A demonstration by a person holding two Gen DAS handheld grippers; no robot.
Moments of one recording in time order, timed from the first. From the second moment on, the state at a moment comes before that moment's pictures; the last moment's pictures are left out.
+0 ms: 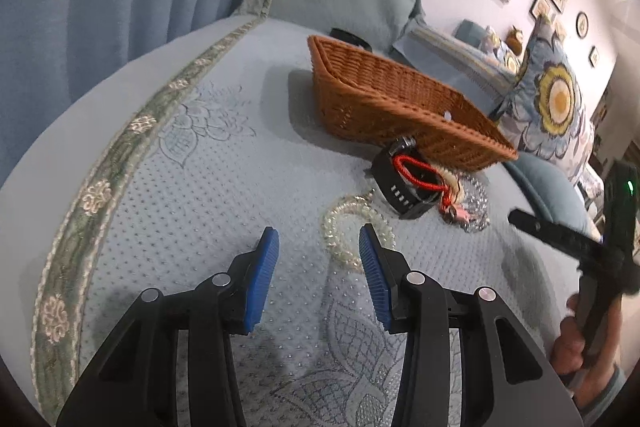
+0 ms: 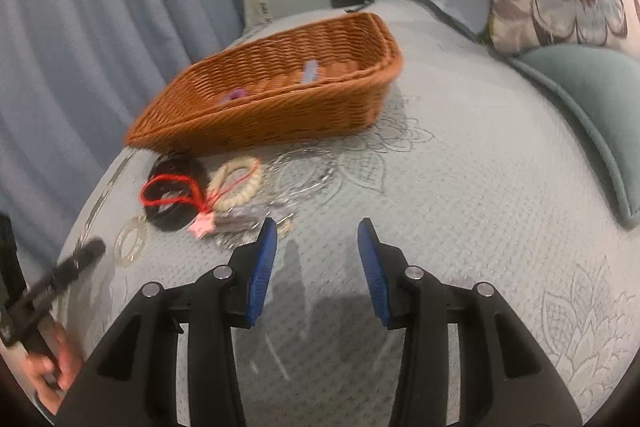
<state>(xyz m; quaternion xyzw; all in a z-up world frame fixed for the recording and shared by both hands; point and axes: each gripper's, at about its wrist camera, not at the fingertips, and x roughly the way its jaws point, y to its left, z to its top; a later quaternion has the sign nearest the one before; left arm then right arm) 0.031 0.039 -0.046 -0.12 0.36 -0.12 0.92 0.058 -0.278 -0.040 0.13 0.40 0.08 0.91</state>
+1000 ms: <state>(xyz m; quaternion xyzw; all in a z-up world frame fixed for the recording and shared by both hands) 0.043 0.015 -0.043 -0.04 0.38 -0.09 0.92 0.061 -0.249 -0.033 0.04 0.40 0.08 0.91</state>
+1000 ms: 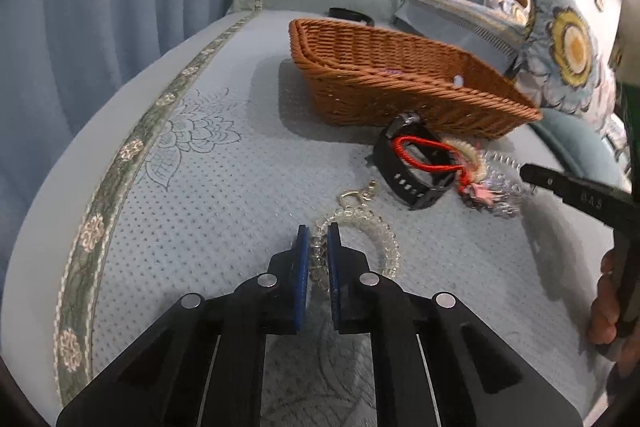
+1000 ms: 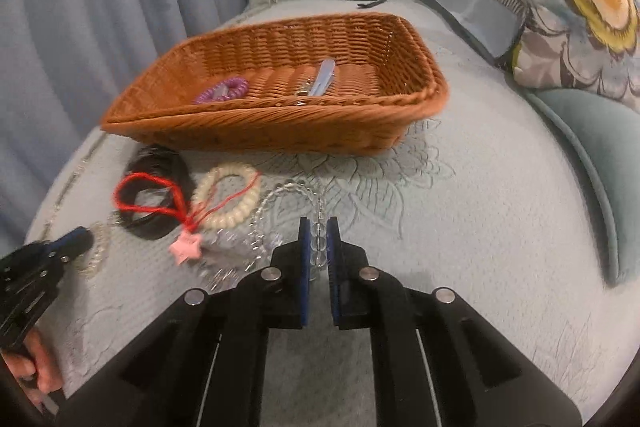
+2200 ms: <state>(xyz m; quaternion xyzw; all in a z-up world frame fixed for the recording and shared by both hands) 0.127 -0.038 0.067 -0.06 0.28 -0.14 0.95 0.134 -0.252 0.086 0.07 0.31 0.15 0.94</state>
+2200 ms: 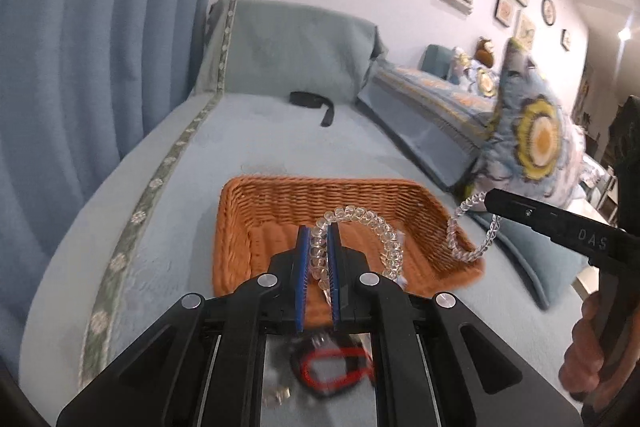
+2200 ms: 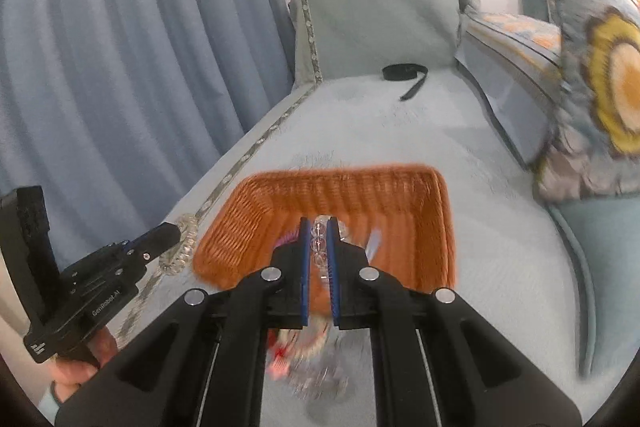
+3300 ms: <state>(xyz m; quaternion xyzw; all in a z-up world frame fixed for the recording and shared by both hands) 0.060 0.032 0.072 -0.14 0.22 -0.13 0.96 0.081 -0.273 0.053 0.07 0.30 0.12 0.94</state>
